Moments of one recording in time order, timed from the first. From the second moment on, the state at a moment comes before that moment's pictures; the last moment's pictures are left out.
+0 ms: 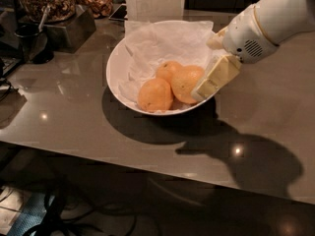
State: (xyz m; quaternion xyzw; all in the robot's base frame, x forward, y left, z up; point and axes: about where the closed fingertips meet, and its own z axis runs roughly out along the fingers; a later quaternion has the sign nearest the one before) arm 0.532 -0.106 0.945 -0.56 0.76 0.14 0.31
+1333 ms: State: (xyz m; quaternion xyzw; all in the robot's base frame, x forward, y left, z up) arm 0.550 -0.079 0.888 -0.55 0.76 0.22 0.26
